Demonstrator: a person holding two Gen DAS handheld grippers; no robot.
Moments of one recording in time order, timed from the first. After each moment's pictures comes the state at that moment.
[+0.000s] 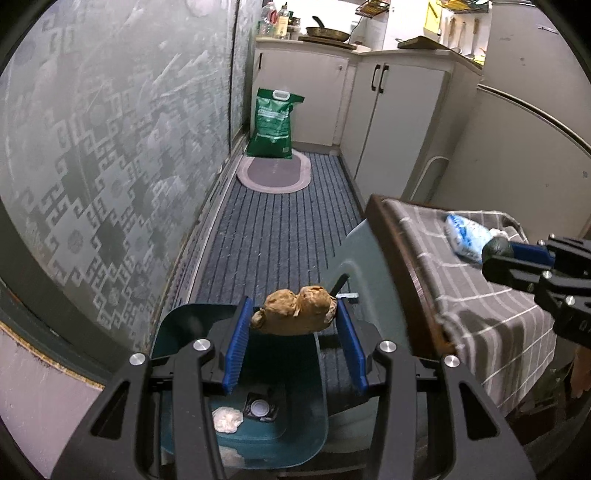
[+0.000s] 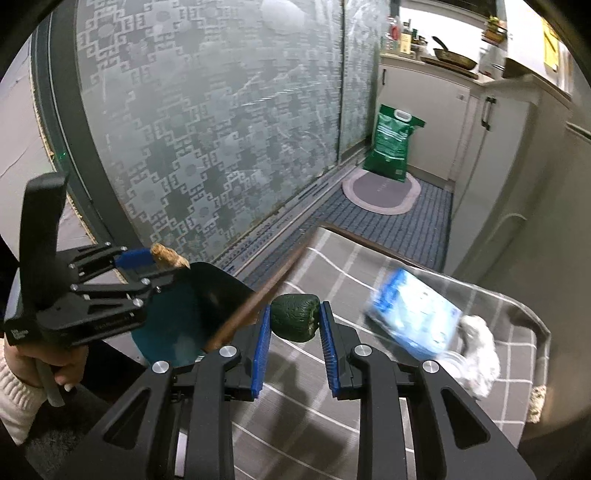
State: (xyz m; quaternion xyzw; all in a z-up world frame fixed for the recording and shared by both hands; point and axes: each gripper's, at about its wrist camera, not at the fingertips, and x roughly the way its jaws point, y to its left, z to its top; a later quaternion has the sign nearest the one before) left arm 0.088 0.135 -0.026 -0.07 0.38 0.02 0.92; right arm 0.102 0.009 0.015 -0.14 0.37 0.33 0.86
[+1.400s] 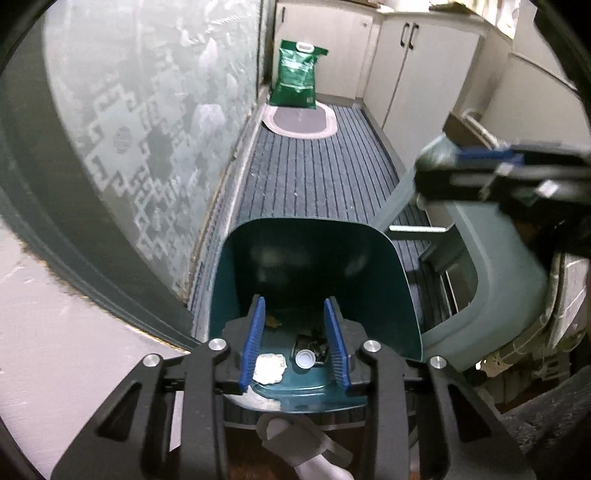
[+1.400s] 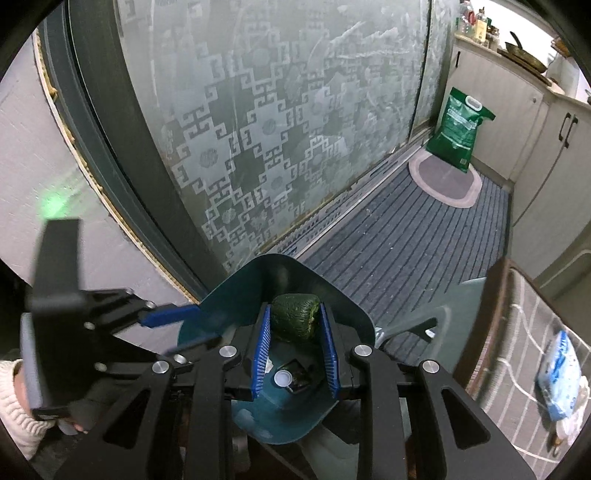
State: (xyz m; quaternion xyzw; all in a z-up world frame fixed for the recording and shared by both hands) left arm 0.037 0.212 -0.082 -0.07 0.46 0.03 0.89; right arm 0.094 0.168 -0.036 -0.19 0.44 0.38 0.79
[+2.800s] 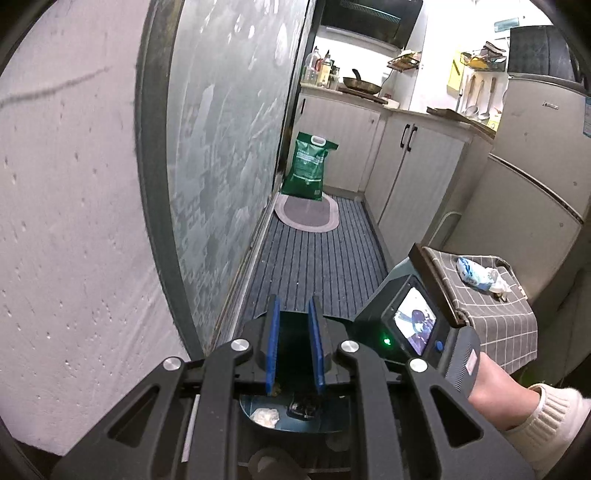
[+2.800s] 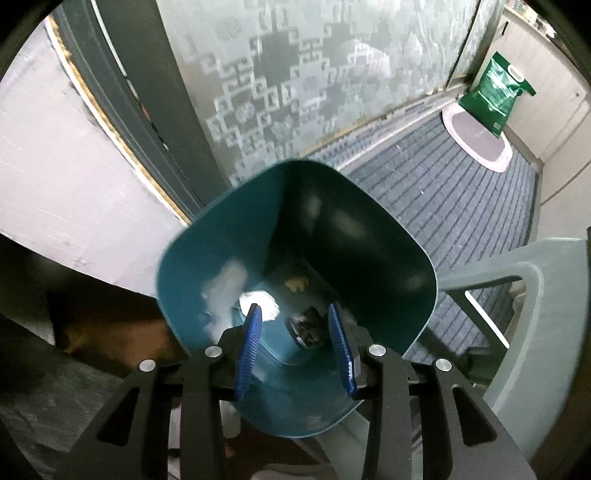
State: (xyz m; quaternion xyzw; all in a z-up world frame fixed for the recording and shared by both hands) left arm -0.025 0.225 0.037 -0.11 0.30 0.06 0.94; right arm 0.076 0.199 -0.119 -0.26 0.51 0.39 0.73
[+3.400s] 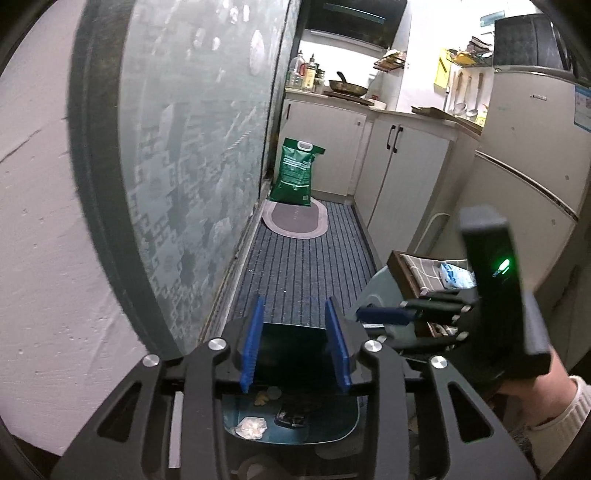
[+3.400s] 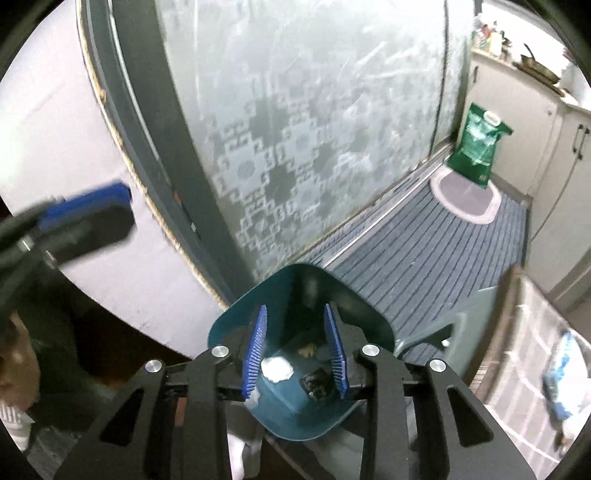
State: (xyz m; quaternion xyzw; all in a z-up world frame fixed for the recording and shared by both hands) left arm -0.008 0.190 0.046 -0.09 0.30 0.04 0.95; right arm 0.074 0.140 -0.003 -0.16 0.39 0.43 0.80
